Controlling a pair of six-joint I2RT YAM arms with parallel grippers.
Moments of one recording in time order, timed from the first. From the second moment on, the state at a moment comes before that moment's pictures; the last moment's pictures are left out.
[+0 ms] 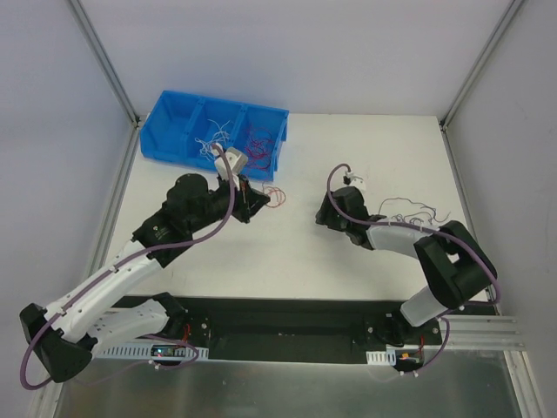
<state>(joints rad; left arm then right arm) -0.72 0.92 0.87 -0.16 0.19 -0.34 0.58 1.57 0.71 0.10 0.23 0.70</state>
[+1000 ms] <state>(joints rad) -0.31 2.11 1.91 -0.38 0.01 -0.46 0.58 1.45 0.51 0.38 0.07 0.67</state>
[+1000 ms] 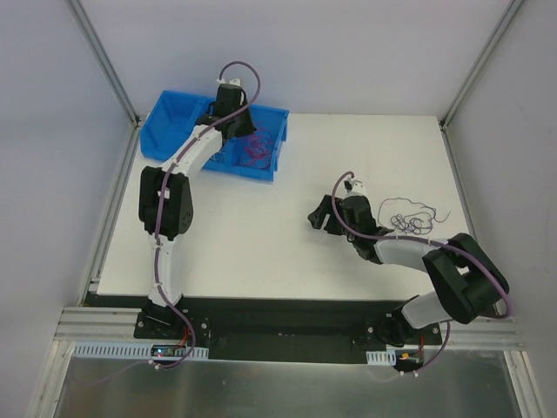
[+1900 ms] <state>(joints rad) -0.33 1.81 1.60 -0.35 0.15 -0.51 0.57 1.45 0.55 0.35 0.06 0.67</state>
